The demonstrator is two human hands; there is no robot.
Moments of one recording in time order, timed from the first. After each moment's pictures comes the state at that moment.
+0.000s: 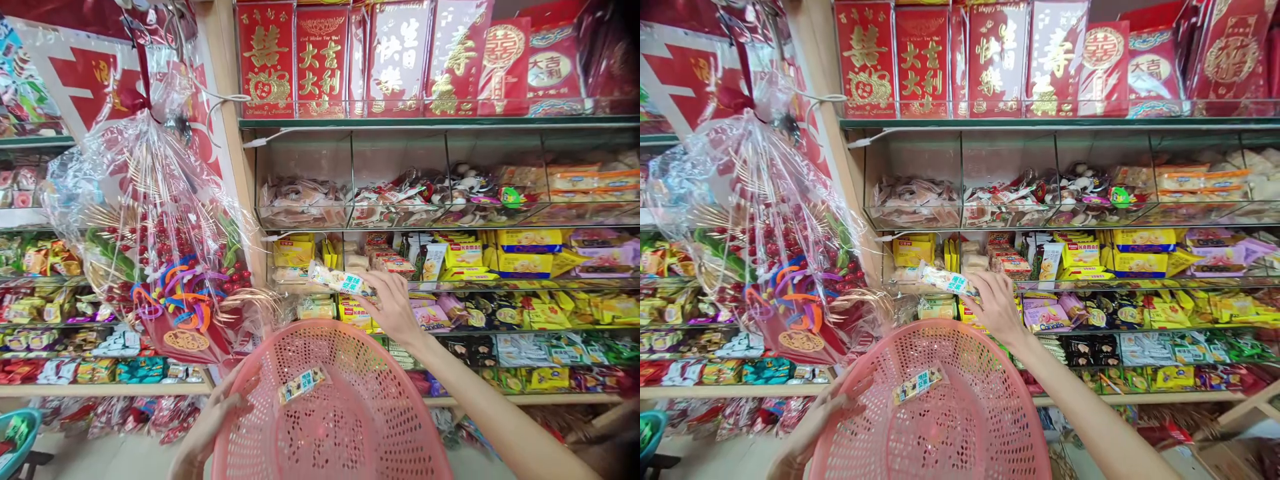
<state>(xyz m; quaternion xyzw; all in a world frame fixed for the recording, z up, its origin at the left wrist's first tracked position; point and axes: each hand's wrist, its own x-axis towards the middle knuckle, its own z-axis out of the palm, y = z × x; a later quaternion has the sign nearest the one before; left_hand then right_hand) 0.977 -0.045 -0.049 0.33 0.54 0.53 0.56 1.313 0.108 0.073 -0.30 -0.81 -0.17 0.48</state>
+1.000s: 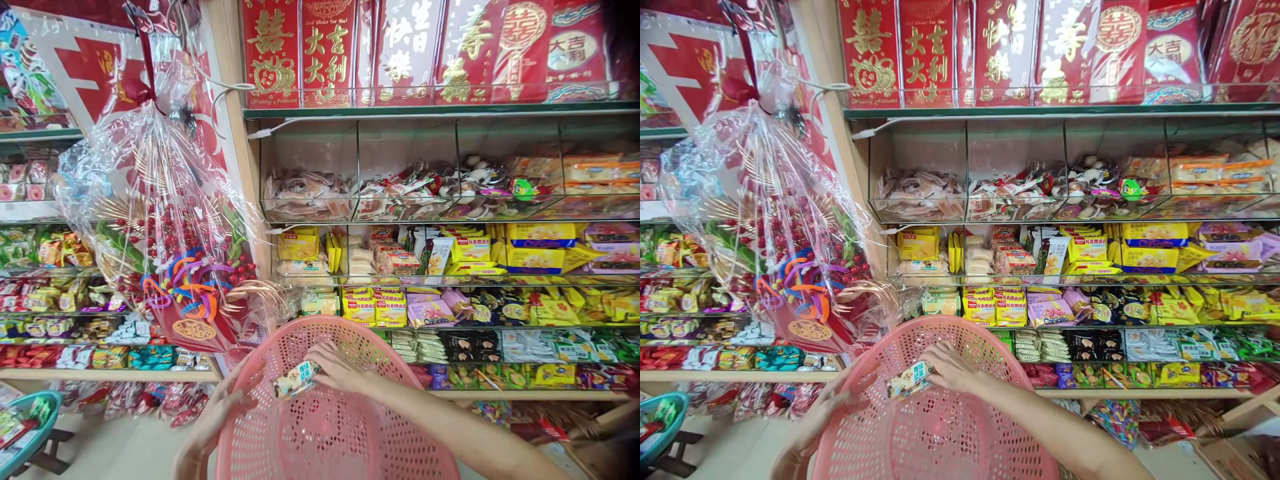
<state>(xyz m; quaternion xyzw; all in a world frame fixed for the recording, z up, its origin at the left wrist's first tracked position) 0.983 -0.062 -0.047 0.34 0.52 0.54 0.57 1.233 0.094 -0.101 -0.17 -0.96 0.14 0.18</state>
